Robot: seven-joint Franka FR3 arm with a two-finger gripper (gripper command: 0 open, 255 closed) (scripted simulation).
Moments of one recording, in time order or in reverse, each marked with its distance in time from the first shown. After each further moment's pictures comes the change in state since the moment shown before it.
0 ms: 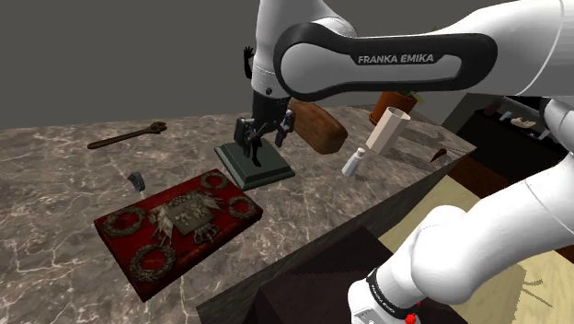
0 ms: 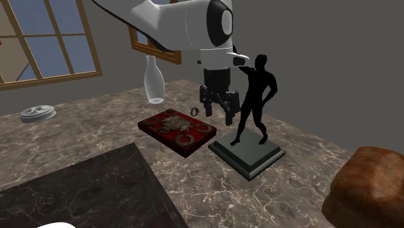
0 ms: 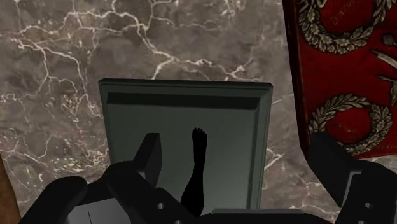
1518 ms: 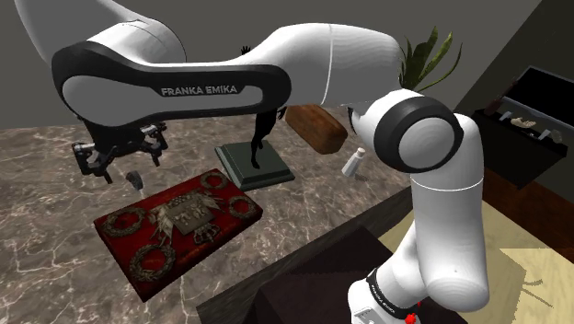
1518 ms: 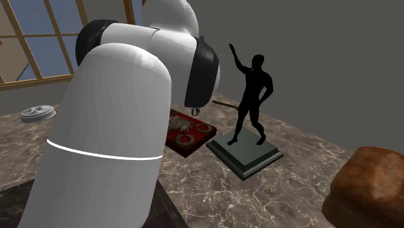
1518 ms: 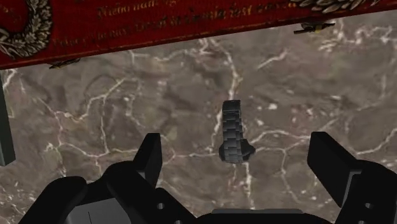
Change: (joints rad) arm 0.307 0.869 0.121 0.927 -0.327 -0.157 0.344
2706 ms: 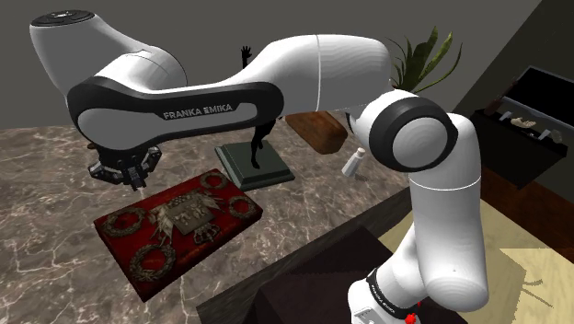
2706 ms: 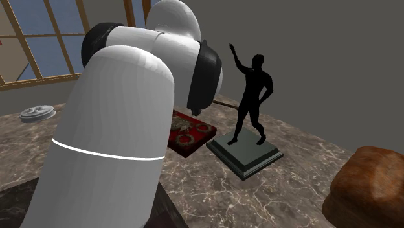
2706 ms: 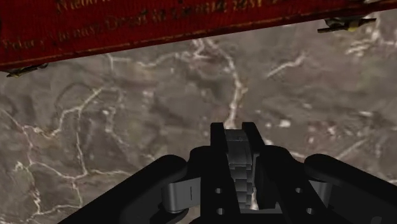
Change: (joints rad) arm -0.012 0.015 -0.006 -0.074 -0.011 0.087 0.012
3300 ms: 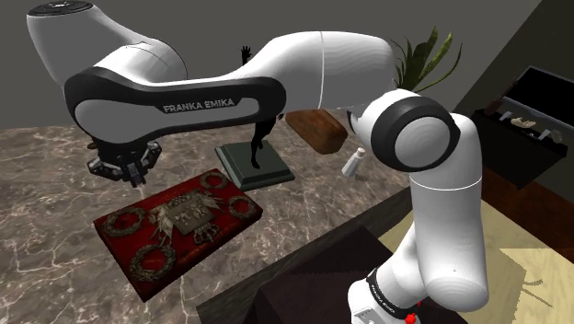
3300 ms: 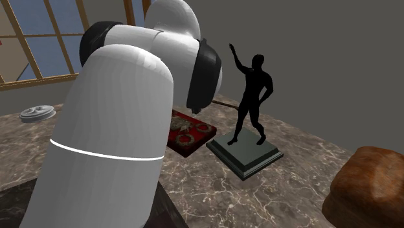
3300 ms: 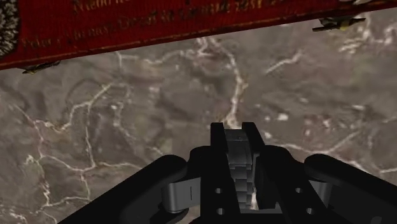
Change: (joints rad) arm 0.001 -0.007 0.002 0.016 0.004 -0.023 -0.005
